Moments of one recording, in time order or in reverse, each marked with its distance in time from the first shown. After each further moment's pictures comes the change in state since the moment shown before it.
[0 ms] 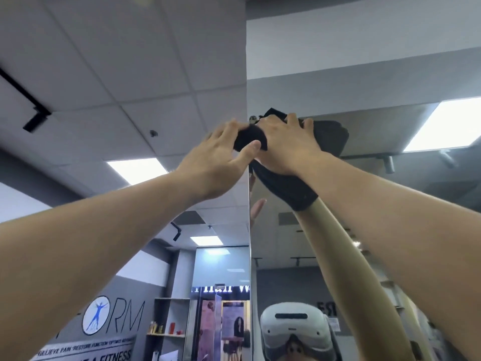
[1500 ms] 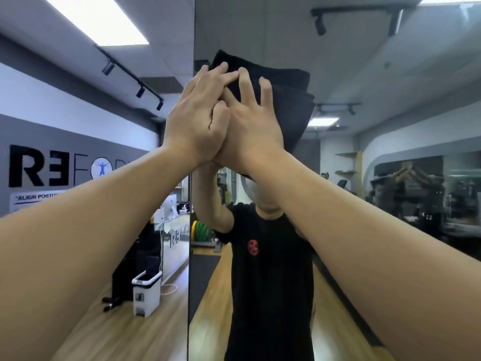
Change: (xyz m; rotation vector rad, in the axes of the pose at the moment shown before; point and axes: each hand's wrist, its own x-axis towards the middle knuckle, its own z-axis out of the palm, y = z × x) left_hand -0.185 0.103 0.076 -0.221 -0.001 -0.161; right_hand -0.257 -0.044 0.009 -0.084 -0.173 -0.140
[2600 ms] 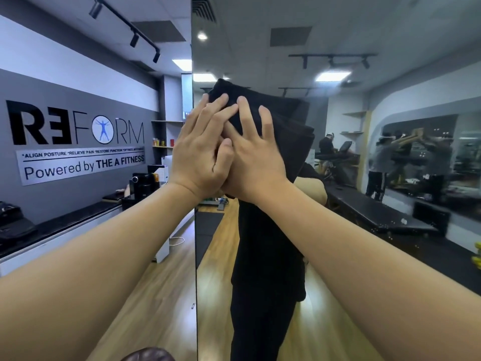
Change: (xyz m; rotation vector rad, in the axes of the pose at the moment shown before) left_hand -0.142 0.005 0.023 0.051 -0.042 0.041; right_hand -0.131 -0.045 0.017 0.016 -0.140 -0.087
